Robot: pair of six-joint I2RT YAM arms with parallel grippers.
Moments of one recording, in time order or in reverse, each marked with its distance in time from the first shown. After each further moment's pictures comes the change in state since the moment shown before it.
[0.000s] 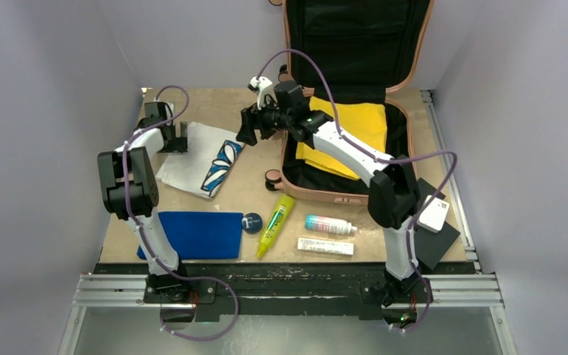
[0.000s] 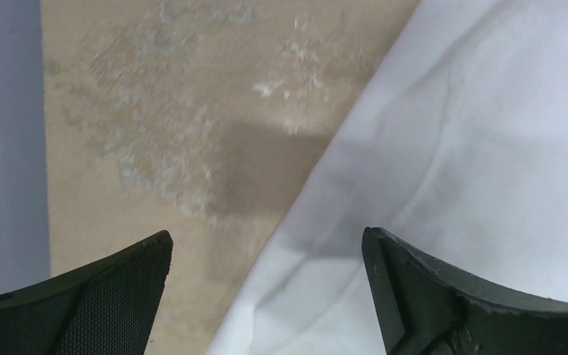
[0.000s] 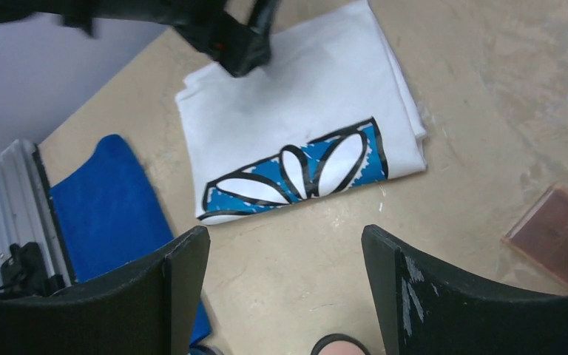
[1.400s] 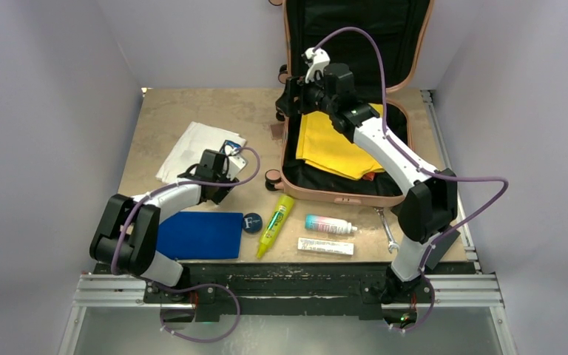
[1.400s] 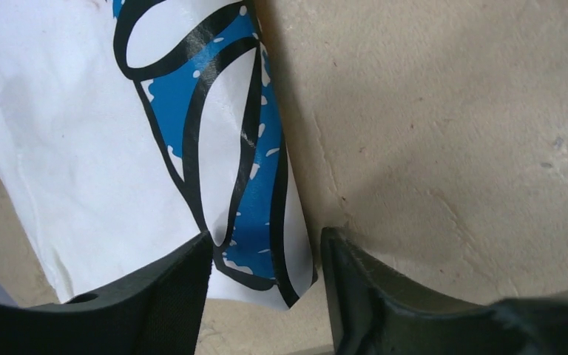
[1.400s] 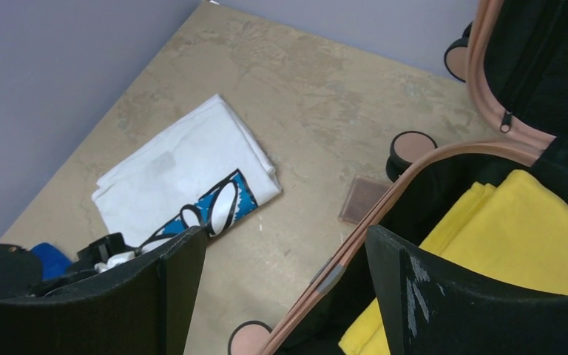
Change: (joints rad) left arm -0.502 -0.525 -0.665 0.078 -0.023 0.337; right arm -0.185 -0.215 -0.142 0.066 0.214 0.076
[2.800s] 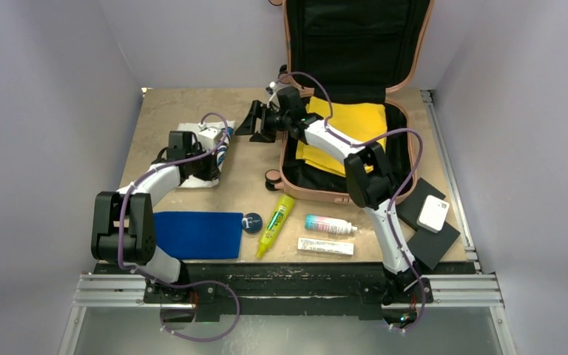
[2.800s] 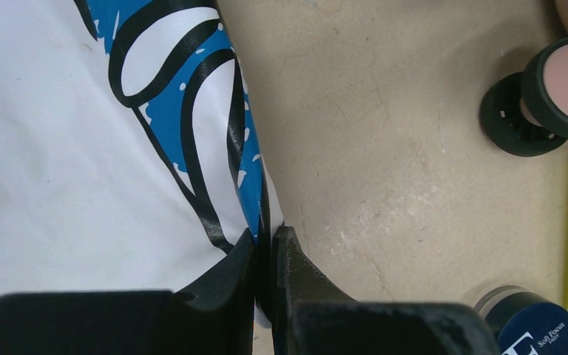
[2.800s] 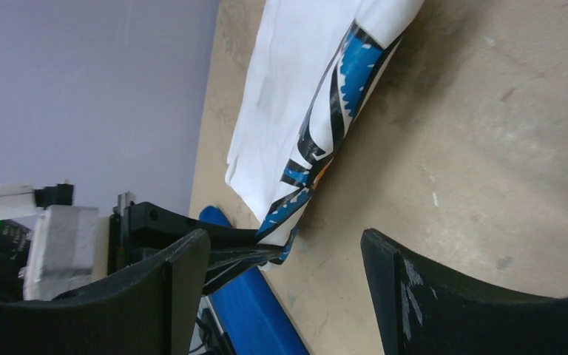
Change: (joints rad) left arm 0.283 0.061 0.148 0.019 0.558 -0.246; right arm 0.084 0.567 0.304 0.046 -0.378 0.603
